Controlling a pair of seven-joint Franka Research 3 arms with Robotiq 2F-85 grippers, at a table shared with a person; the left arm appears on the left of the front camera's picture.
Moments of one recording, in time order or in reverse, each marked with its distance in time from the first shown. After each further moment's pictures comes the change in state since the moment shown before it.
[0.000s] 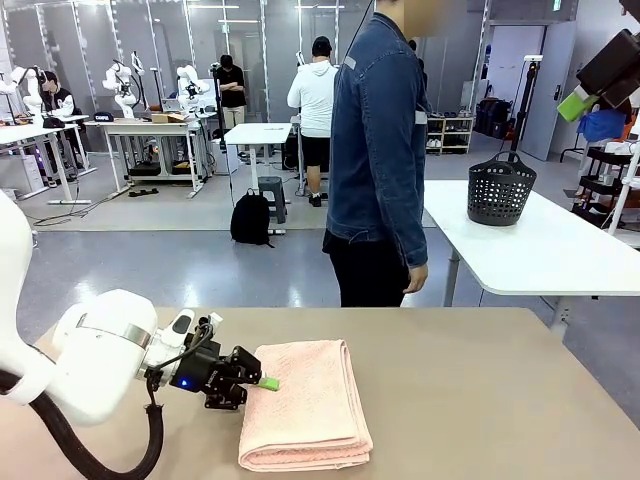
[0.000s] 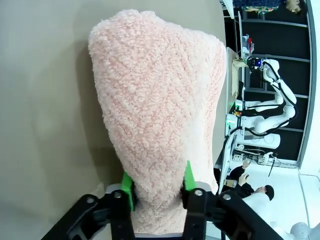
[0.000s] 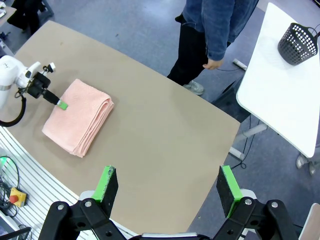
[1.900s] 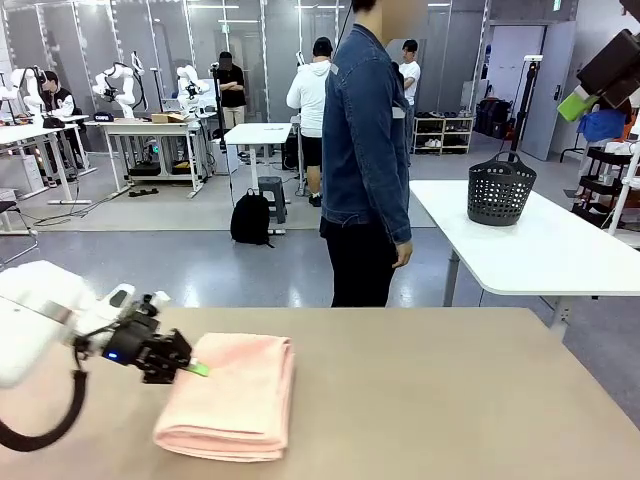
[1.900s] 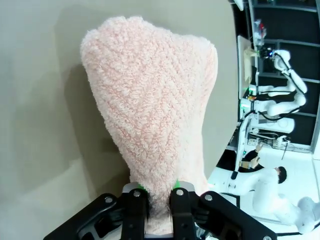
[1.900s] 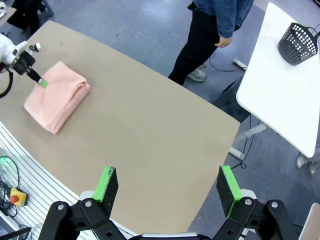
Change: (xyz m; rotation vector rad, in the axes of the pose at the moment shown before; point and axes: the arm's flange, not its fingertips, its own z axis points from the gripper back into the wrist) left arm 0.045 0.041 0.141 0.074 0.074 -0.061; right arm 0.000 -0.001 0.000 0.000 0.000 -0.001
